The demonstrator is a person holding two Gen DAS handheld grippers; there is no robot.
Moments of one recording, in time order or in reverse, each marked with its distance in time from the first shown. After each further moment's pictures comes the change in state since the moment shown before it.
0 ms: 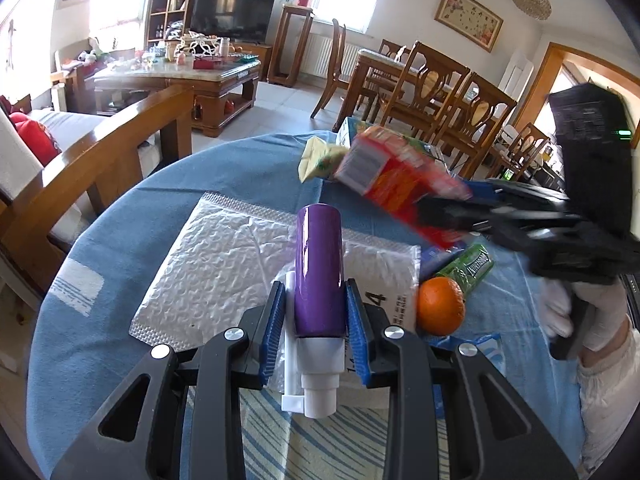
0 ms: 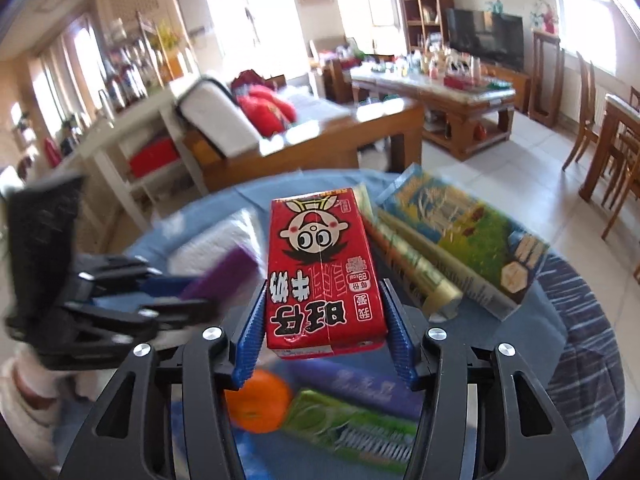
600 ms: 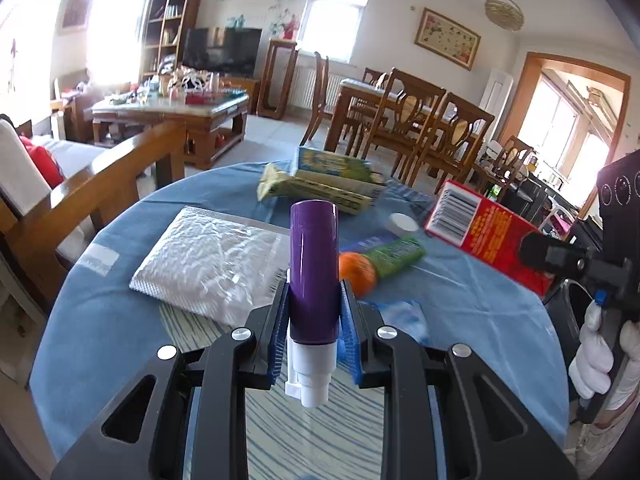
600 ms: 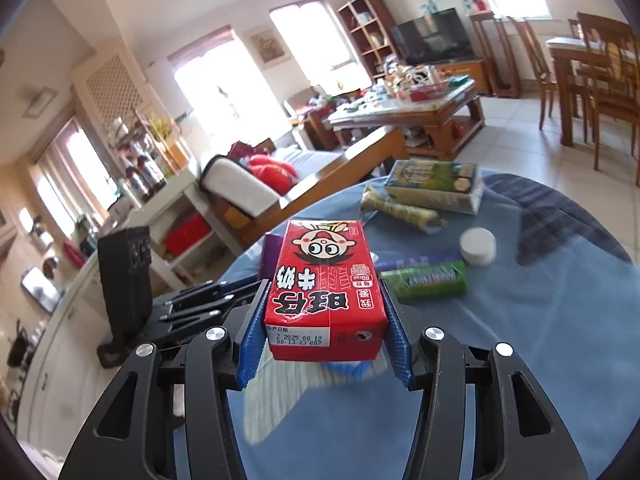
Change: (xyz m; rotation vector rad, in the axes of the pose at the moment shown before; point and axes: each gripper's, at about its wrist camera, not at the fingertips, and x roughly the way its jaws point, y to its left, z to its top) left arm -0.066 -0.054 -0.038 0.047 -0.139 -0.019; right arm -0.145 0.042 -0.089 0.282 -0.176 0.021
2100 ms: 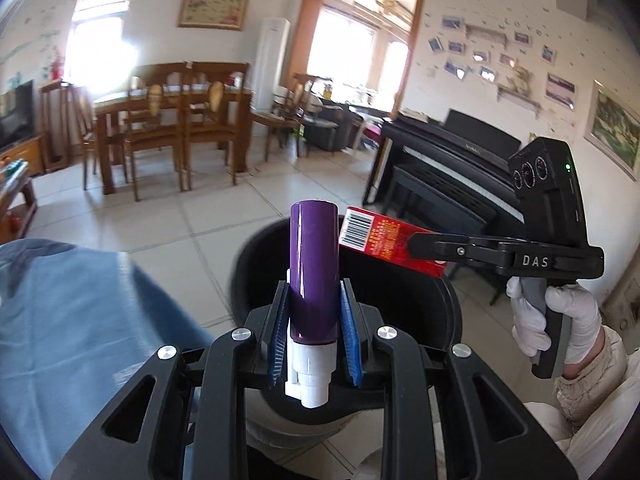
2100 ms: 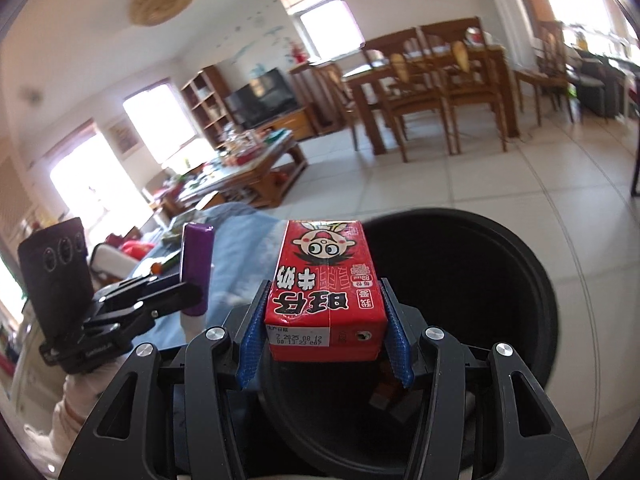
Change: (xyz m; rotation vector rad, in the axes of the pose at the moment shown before) left arm 0.029 -0.395 -0.073 0.490 0.097 -0.607; right arm -0.420 -0.175 -0.219 0.317 -0.236 -0.492
